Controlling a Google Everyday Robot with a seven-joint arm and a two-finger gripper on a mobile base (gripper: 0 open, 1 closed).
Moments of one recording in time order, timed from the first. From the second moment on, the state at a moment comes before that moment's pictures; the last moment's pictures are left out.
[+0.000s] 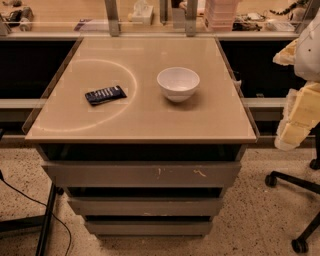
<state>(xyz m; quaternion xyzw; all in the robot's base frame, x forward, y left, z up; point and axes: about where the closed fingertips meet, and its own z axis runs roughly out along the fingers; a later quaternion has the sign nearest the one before) 0.438 -0.217 0.976 -0.60 0.78 -0.03 0.16</state>
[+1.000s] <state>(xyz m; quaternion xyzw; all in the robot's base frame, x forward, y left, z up) 0.418 -0.211 0.925 -0.60 0.78 0.03 0.20</state>
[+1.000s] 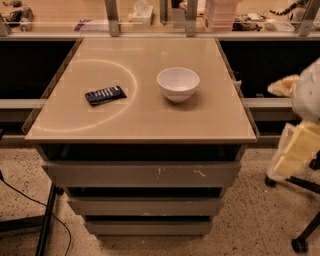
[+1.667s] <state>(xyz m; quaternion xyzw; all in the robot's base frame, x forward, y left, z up) 0.392 -0.154 0.758 -0.56 0.77 0.18 0.25</state>
